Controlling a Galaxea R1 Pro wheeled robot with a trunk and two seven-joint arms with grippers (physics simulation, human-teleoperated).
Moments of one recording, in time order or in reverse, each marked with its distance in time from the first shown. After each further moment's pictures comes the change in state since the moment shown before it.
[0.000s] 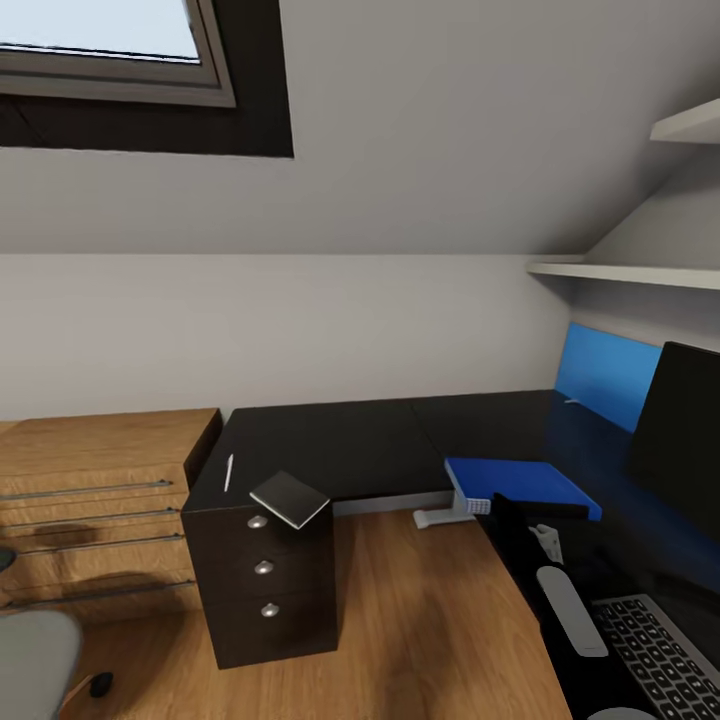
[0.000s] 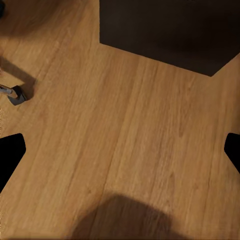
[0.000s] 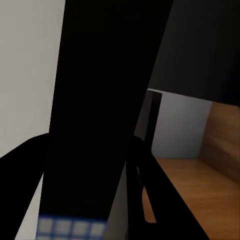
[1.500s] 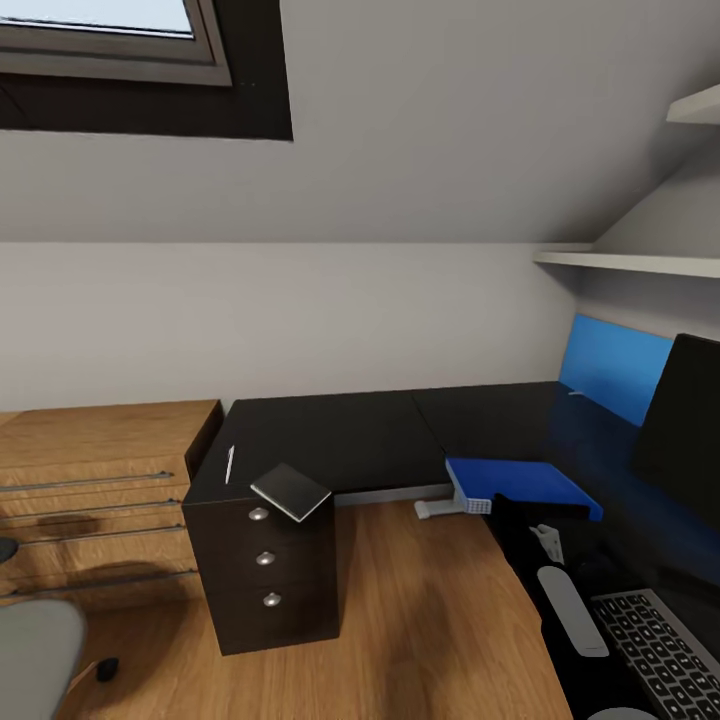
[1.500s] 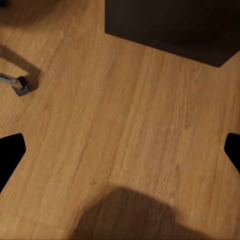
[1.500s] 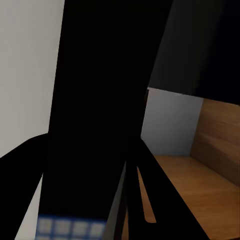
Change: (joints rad) left arm 0.000 -0.001 0.000 0.000 -0.002 0.000 0.005; right arm 0.000 -0.002 -0.002 0.000 0.000 0.000 0.000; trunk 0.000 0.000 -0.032
